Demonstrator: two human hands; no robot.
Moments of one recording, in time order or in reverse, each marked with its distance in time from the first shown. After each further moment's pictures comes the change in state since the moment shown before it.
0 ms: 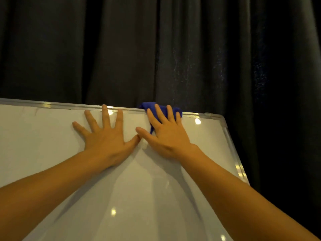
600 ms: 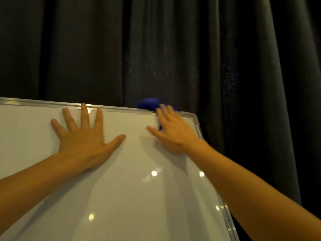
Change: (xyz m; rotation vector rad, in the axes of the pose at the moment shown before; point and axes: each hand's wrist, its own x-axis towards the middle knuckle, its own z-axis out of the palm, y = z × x) left_hand -0.004 0.007 0.005 -0.052 0.028 0.081; right_hand -0.025 0.073 -0.037 -0.088 -0.064 0.027
